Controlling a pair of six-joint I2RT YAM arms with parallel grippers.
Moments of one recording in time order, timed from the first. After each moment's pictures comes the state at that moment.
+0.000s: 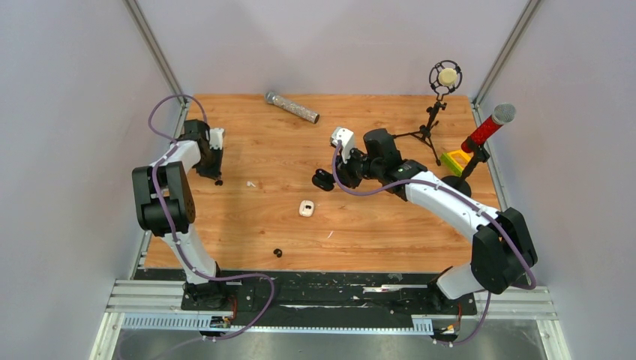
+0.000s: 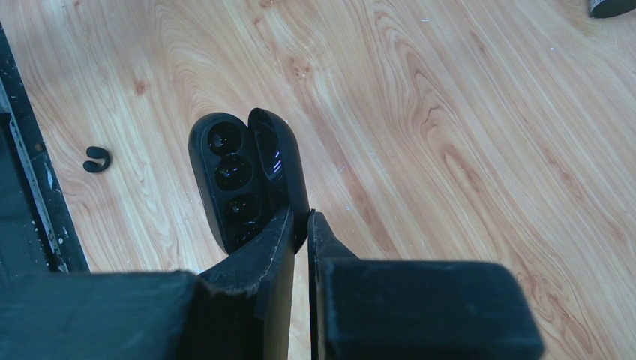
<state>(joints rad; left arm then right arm) 0.17 1.85 1.24 -0.54 0.10 0.25 0.60 1.47 1.07 -0.17 -0.45 -0.21</state>
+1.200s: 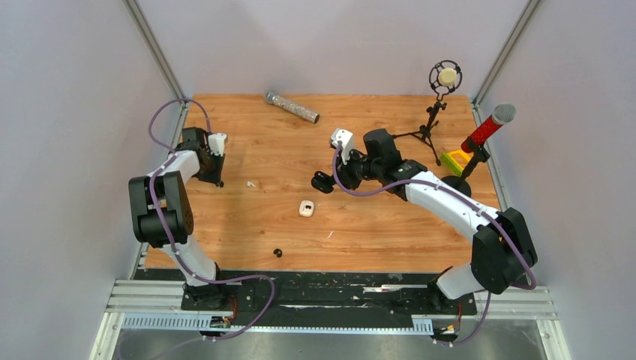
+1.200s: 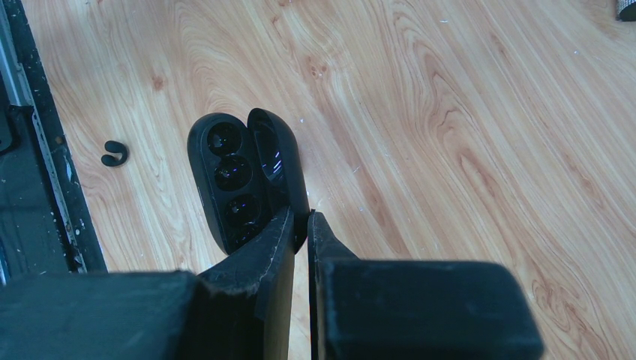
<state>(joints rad) 0.17 1.75 1.10 -0.45 0.13 0.35 0.60 1.47 1.07 -0.18 -0.49 -0.21</state>
